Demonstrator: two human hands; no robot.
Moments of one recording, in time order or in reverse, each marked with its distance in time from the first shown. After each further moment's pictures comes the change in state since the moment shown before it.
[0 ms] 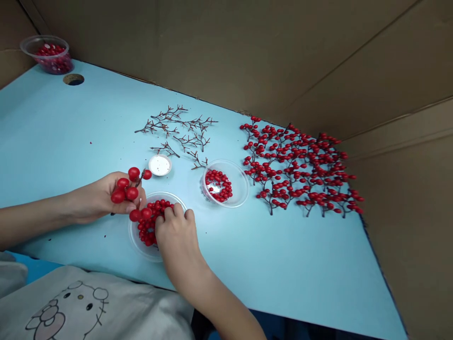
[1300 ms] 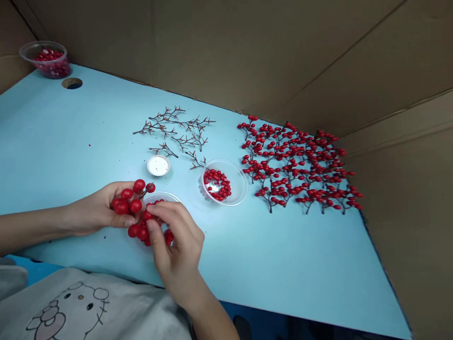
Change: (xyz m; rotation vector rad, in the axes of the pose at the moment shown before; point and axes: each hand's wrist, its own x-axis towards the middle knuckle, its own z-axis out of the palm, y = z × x) left_hand -0.005 -0.009 0.010 -0.249 -0.161 0.015; right_hand -0.010 -0.011 -0.017 1.072 0.828 0.038
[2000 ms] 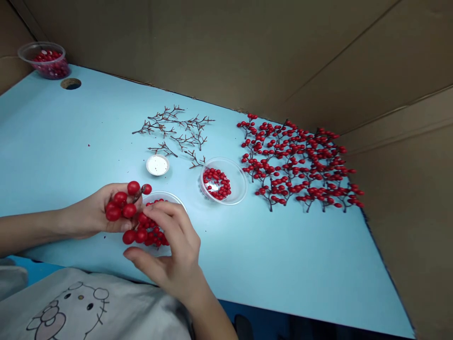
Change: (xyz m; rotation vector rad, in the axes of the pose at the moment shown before) left_hand -0.003 -0.001 0.003 0.041 -0.013 0.040; right_hand -0.005 0.007 -0.003 0.023 -0.096 -0.137
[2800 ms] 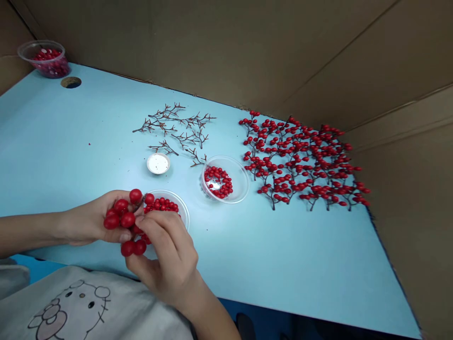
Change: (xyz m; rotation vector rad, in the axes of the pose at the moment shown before) left_hand -0.003 -0.001 0.008 -0.041 0.001 -0.116; right_hand 0.000 -0.010 0.006 -0.171 0.067 -0.129
